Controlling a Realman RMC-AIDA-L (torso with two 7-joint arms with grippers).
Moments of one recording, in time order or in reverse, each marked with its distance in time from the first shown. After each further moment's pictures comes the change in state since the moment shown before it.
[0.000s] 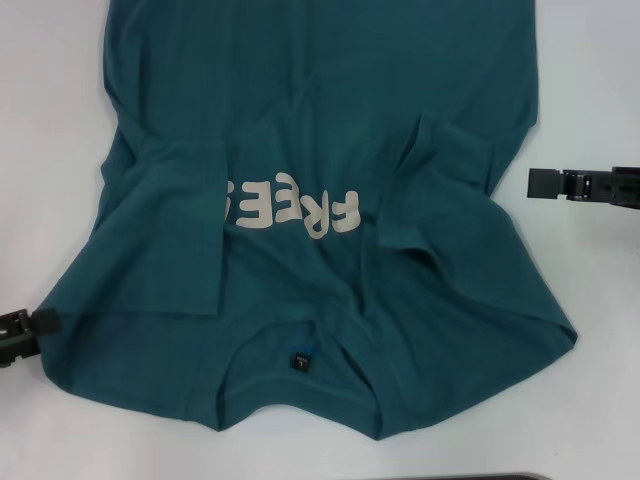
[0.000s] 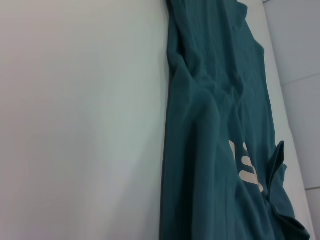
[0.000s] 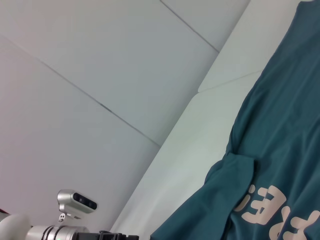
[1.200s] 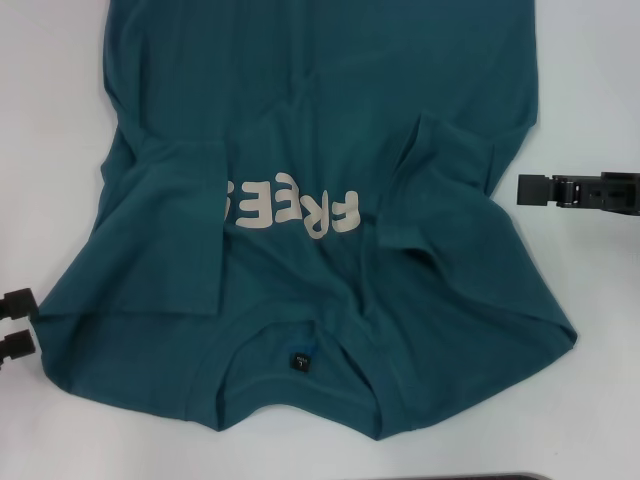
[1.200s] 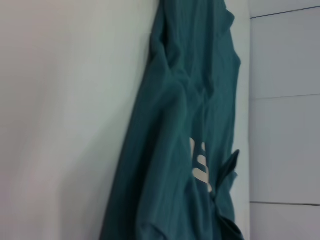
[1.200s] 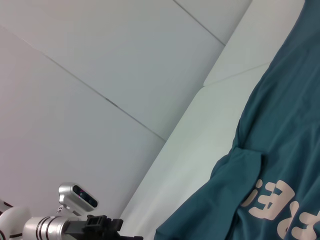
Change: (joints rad) left arm 0.009 0.043 -0.017 0.011 -0.055 0.137 -0.223; right arm 0.006 0.009 -0.017 0.000 0.000 -0.003 0.001
